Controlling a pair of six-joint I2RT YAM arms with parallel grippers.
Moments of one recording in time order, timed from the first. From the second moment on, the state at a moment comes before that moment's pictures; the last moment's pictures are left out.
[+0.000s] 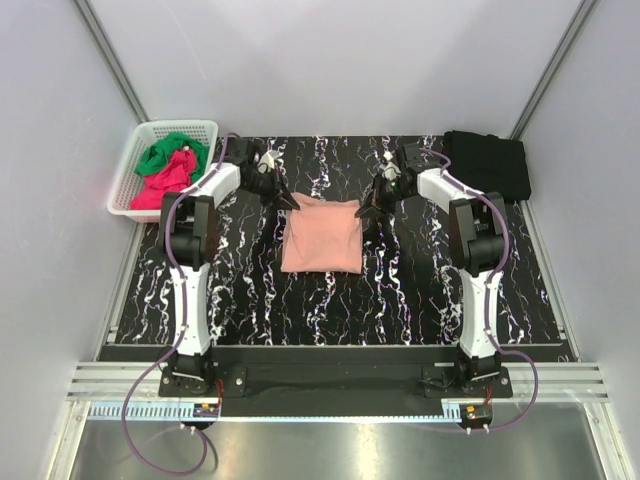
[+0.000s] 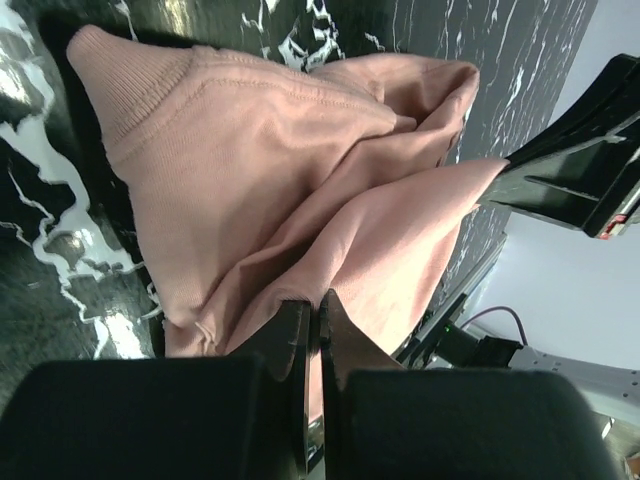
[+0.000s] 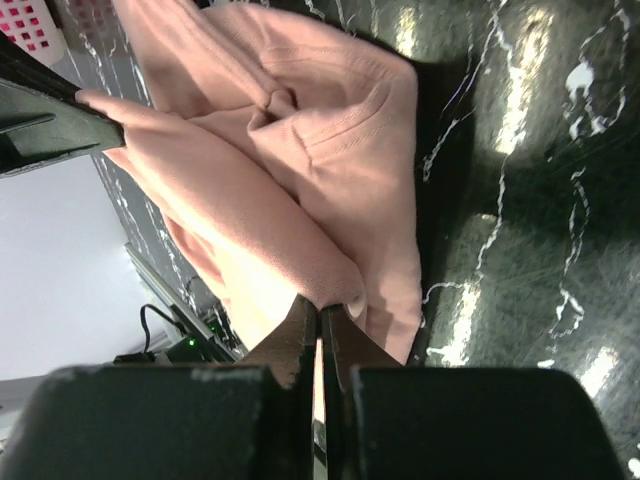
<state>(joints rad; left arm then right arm) -0.15 2.29 1.82 -0.66 0.80 -0.45 0.23 2.22 1.68 -0.54 -0.71 0.51</state>
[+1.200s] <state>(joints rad) -0.11 1.99 1.66 -0.71 0.78 -0.42 0.26 1.97 1.74 -0.57 -0.63 0.53</state>
